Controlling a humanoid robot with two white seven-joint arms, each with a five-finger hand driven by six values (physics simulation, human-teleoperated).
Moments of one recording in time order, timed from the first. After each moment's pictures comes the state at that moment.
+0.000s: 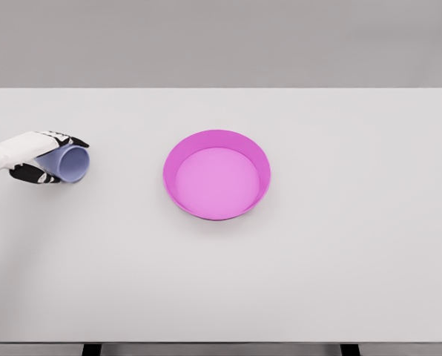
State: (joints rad) left arm -0.54 0.80 -0.51 -1.06 -0.32 -0.61 -0.38; right arm 0.03 0.00 -0.05 0.00 0.10 -0.09 0.06
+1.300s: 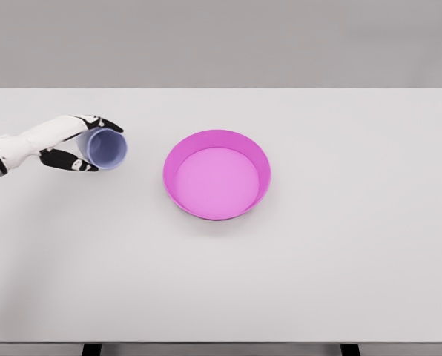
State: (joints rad) left arm -0.56 0.79 -0.59 -1.20 -0.03 -0.61 -0.38; right arm 0.03 0.00 -0.05 0.00 0.10 -0.09 0.06
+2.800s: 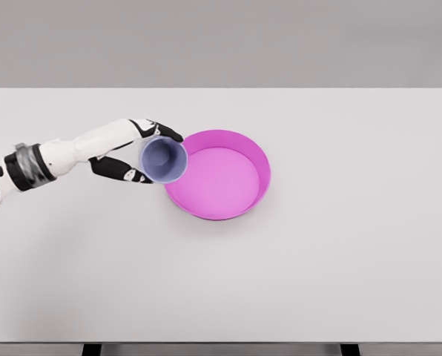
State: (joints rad) left arm -0.56 0.74 -0.68 -1.44 0.10 -0.61 -0.38; right arm 0.03 0.00 -0.05 0.00 0.10 -0.09 0.06
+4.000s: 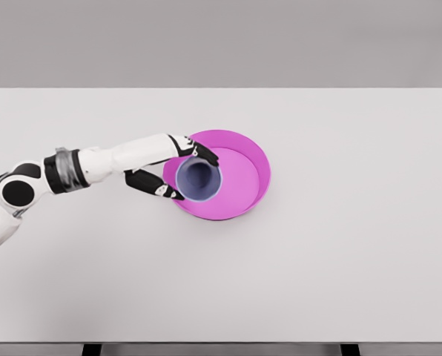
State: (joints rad) left arm -0.66 0.69 -0.84 -1.46 0.10 -0.61 -0.39; right arm 0.03 0.00 -0.05 0.00 0.10 -0.09 0.06
